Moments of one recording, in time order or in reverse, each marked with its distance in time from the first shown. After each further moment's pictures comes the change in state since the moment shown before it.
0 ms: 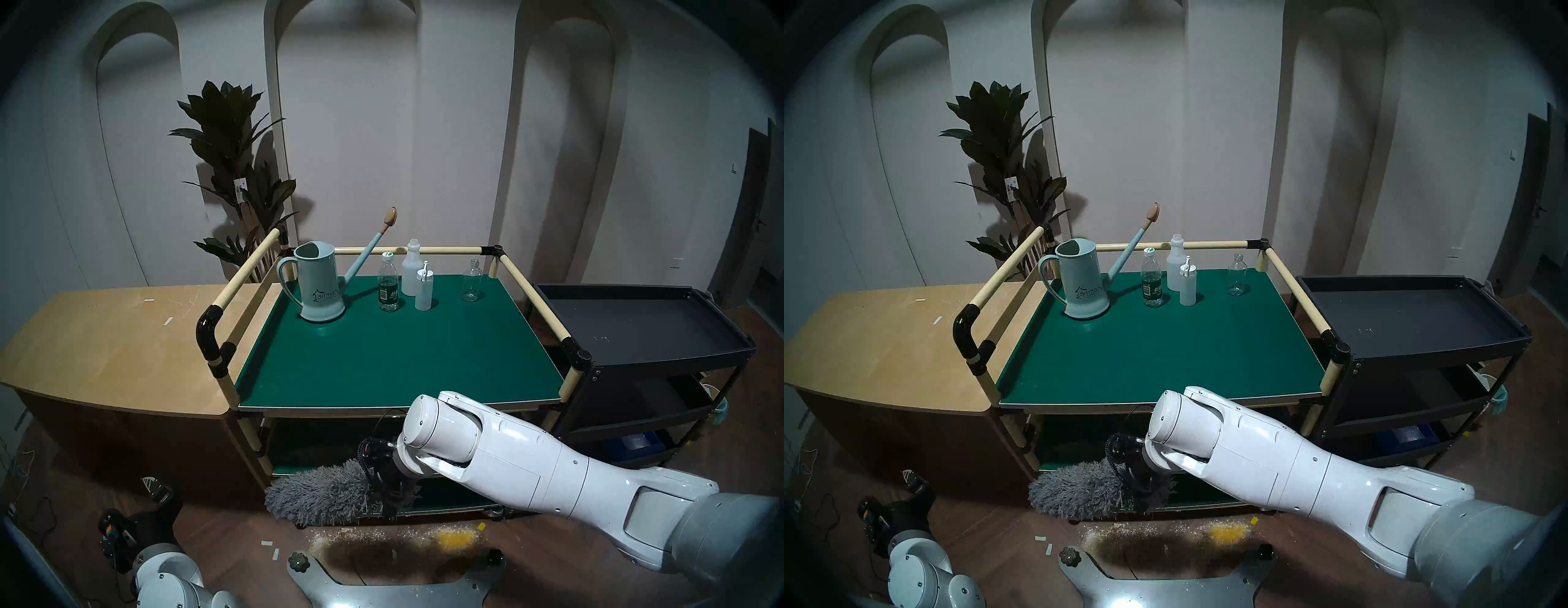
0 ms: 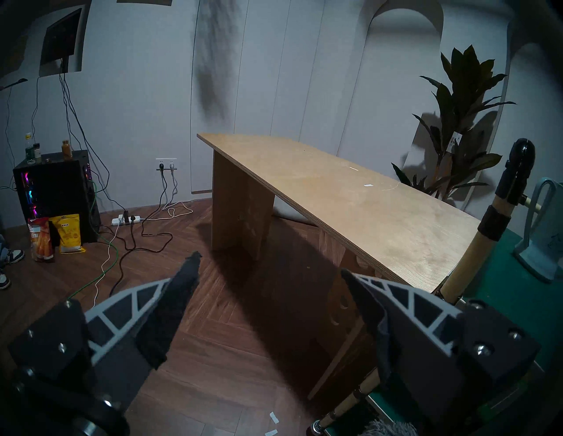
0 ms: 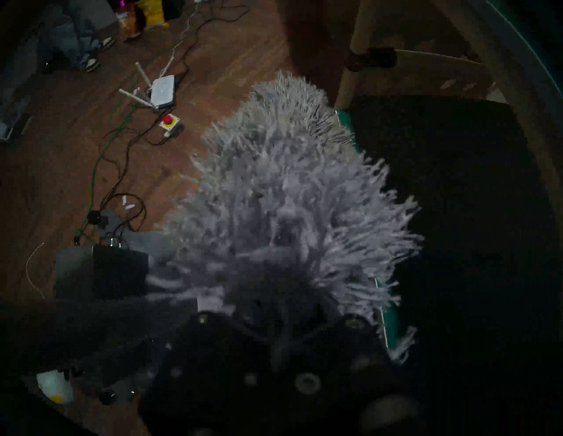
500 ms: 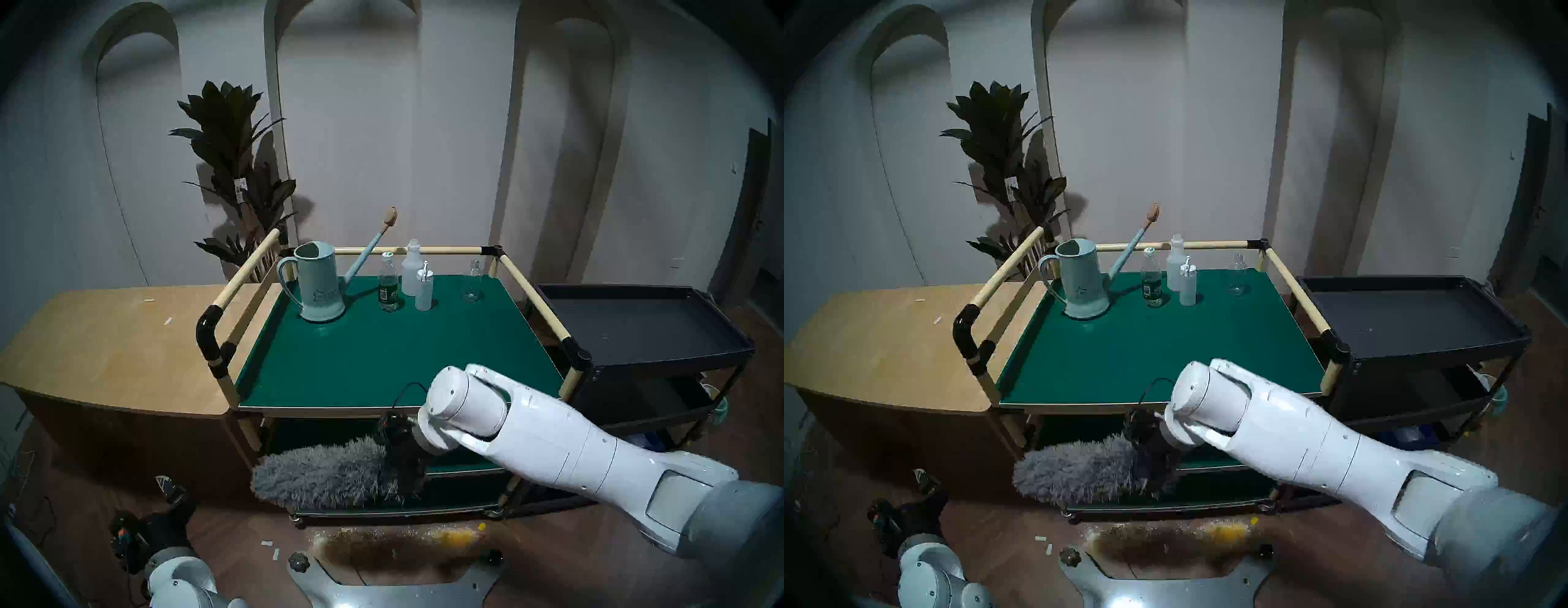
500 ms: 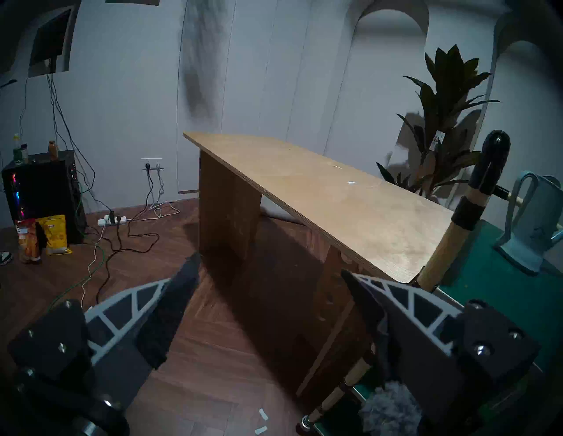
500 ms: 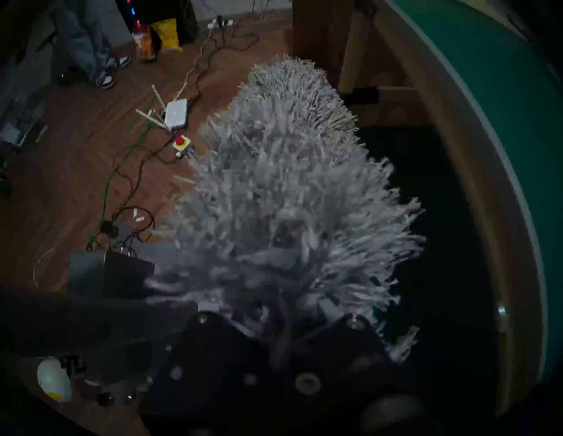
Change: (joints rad) left arm 0.016 0.031 0.057 0.003 0.025 -0.028 -0.006; right arm 0.047 0.078 0.117 -0.080 0.090 -0.049 0.080
